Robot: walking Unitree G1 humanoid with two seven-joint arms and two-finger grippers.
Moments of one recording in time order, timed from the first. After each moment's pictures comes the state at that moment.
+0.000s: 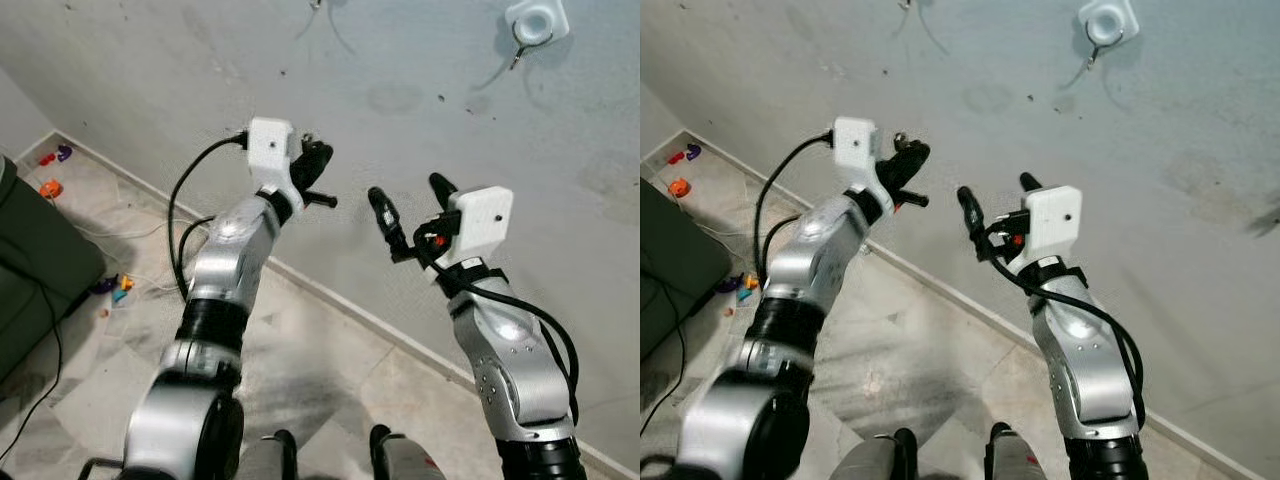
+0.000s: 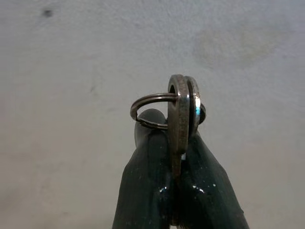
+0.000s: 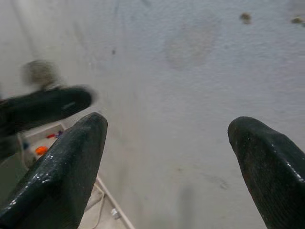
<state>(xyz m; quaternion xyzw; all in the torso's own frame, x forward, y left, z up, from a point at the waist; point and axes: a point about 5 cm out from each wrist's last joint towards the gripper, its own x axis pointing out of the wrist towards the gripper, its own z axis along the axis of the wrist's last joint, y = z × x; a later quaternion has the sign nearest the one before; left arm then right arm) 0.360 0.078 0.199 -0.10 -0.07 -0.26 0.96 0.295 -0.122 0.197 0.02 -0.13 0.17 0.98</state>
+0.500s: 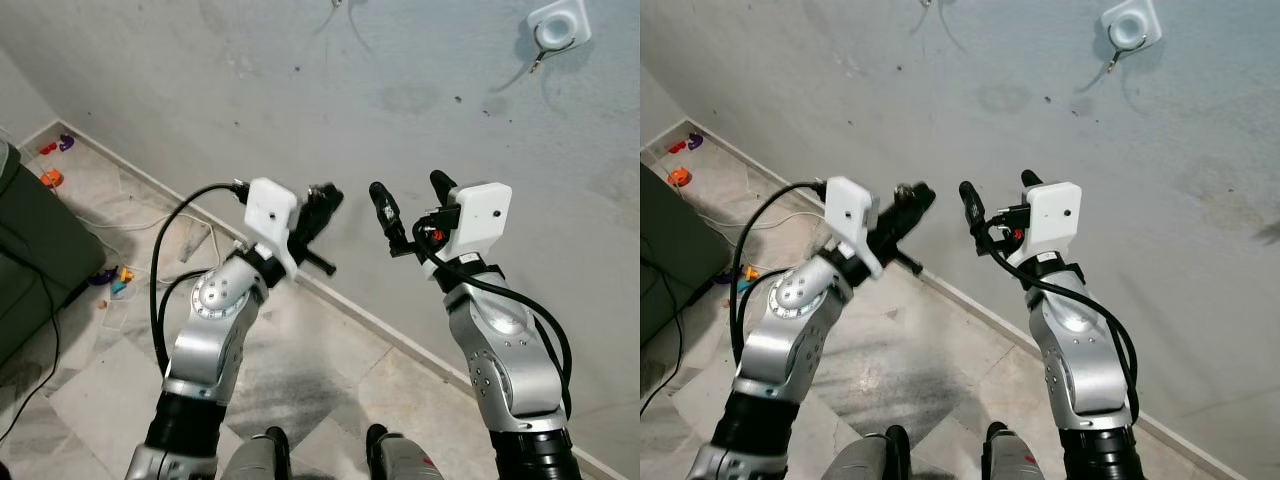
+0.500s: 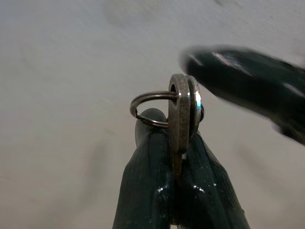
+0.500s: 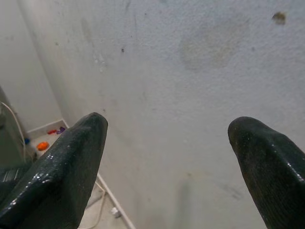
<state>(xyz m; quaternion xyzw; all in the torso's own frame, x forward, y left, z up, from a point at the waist) 0.298 0.067 0.178 -0.04 -0.07 -0.39 0.92 0.301 -0.126 0.200 0.02 -0.13 0.16 0.98</state>
